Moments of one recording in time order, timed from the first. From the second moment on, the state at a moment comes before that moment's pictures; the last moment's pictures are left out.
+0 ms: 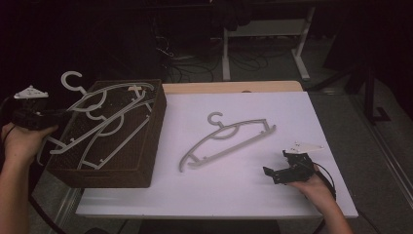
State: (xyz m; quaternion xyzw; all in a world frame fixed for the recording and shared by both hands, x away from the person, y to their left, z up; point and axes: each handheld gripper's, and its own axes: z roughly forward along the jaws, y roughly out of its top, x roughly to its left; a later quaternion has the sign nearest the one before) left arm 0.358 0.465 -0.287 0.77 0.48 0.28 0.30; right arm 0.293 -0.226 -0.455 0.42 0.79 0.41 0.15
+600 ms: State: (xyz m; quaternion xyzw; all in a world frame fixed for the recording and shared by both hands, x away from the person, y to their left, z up) left arm 0.388 0.441 -0.336 0.79 0.50 0.24 0.26; right arm 0.292 -0.227 -0.455 0.42 0.79 0.41 0.15
